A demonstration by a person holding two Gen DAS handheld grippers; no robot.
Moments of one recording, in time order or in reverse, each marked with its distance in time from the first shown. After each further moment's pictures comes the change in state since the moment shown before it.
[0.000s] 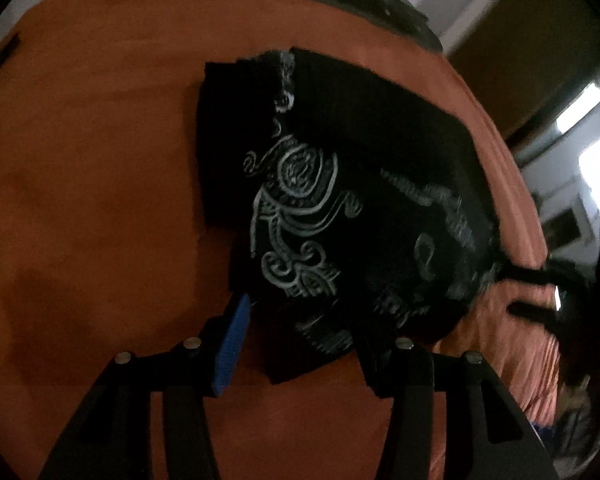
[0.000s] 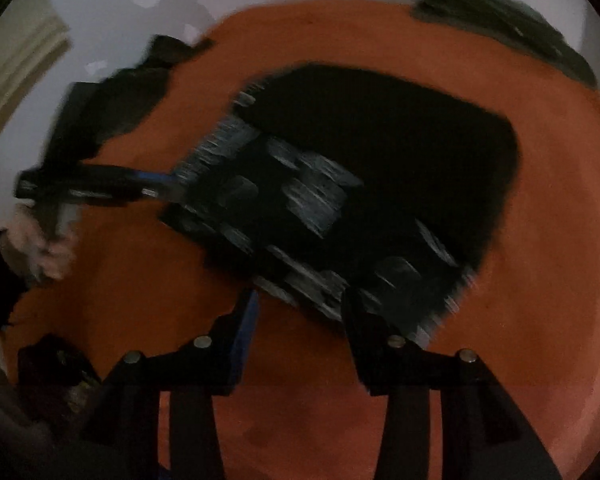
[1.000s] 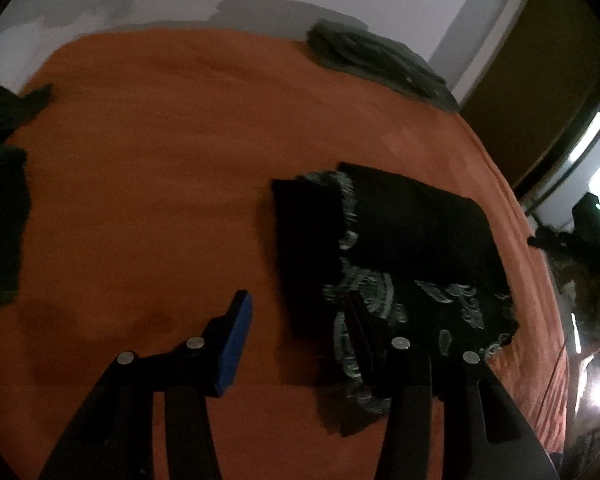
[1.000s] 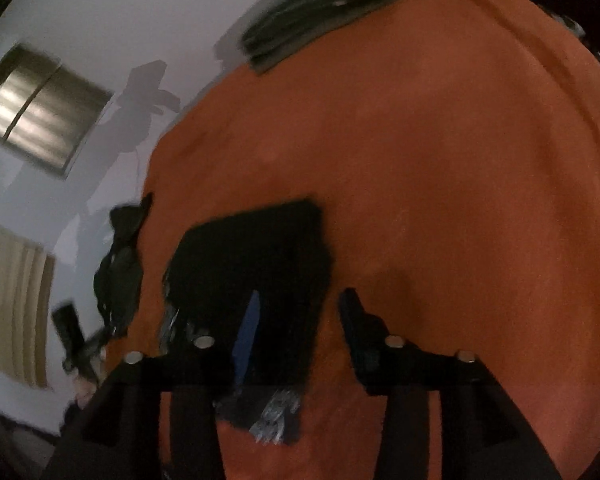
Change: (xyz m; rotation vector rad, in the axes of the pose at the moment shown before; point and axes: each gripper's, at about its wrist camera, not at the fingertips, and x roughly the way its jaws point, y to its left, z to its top) left arm -0.044 0.031 0.062 0.061 -0.143 0.077; right arm -0.077 -0.219 0.016 0.571 -0.136 0.164
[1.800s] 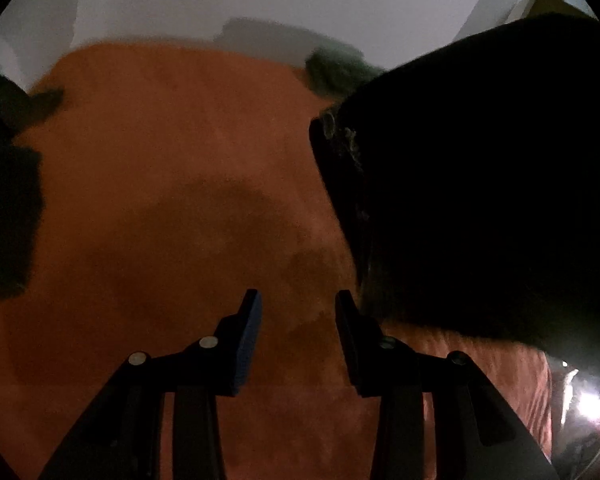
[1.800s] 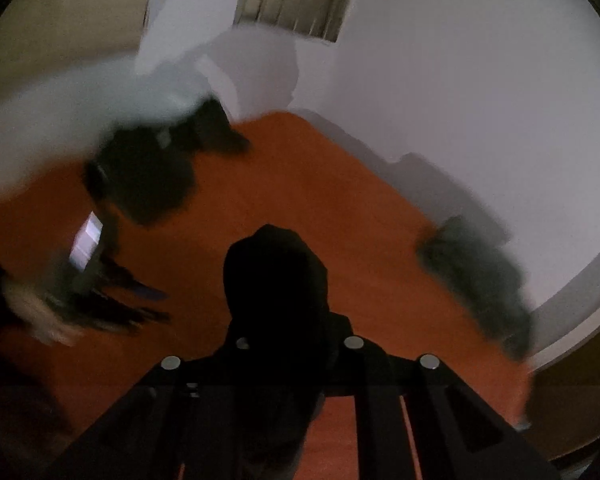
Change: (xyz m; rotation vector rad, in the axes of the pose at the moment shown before) left arm -0.076 0.034 -0.009 -0.052 -0.147 -0.007; right arm -0.027 0.381 0.012 -1.031 -0.109 -0.237
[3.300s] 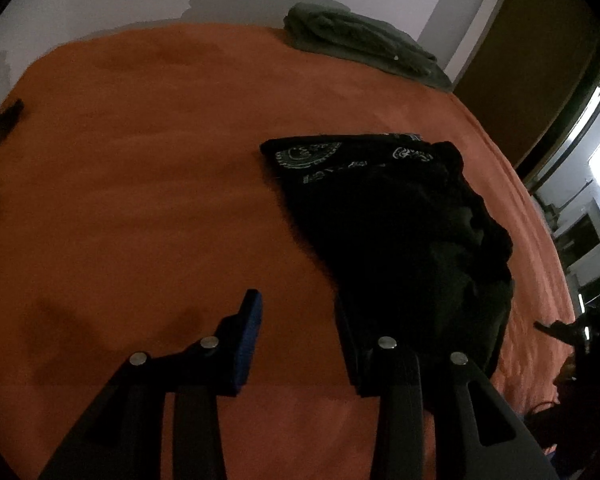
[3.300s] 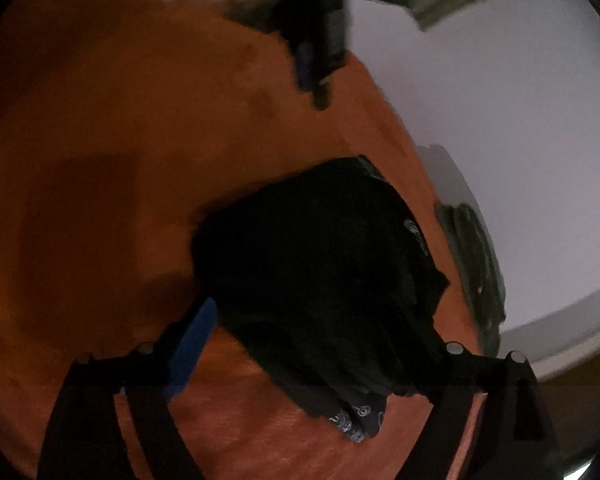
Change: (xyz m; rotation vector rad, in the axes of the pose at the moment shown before) left arm 0.103 -0.041 -0.004 0.109 0.158 0.041; right arm 0.116 0.133 -0.328 -0.587 0.111 -0.314
